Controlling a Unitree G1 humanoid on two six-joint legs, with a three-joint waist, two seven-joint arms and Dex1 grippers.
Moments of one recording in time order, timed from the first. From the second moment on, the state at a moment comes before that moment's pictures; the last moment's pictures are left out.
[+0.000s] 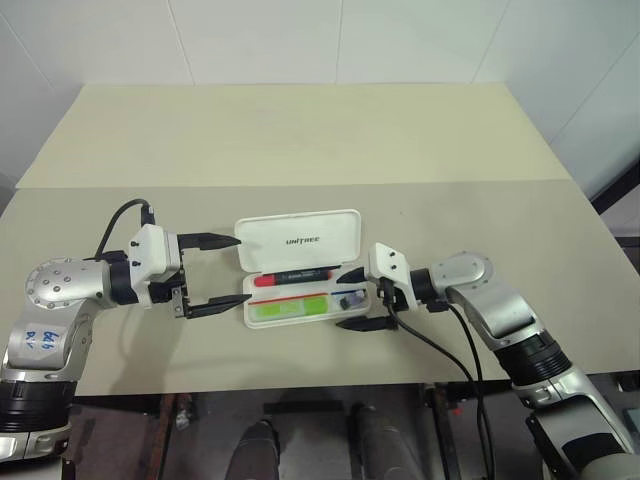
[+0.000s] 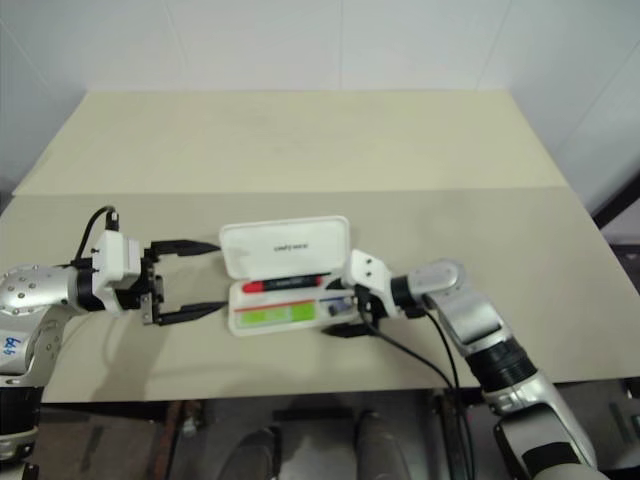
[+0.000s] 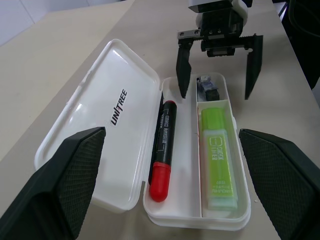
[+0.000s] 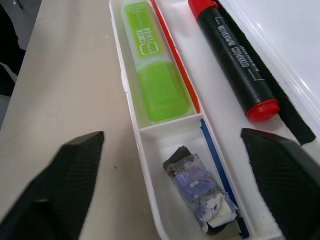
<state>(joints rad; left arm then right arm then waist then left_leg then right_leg) -0.28 0.81 0.18 -0.11 -0.46 0.11 -1.16 -0.61 -0.54 0.33 0.03 0.20 0.40 1.20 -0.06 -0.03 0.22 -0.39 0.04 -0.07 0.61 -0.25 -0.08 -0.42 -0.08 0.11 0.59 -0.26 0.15</state>
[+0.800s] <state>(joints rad) -0.22 0.80 0.23 -0.11 -0.49 0.12 -1.15 -0.38 -0.72 -0.14 -0.29 0.48 0.49 1.08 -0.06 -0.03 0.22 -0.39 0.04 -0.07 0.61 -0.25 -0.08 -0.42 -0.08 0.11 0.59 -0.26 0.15</state>
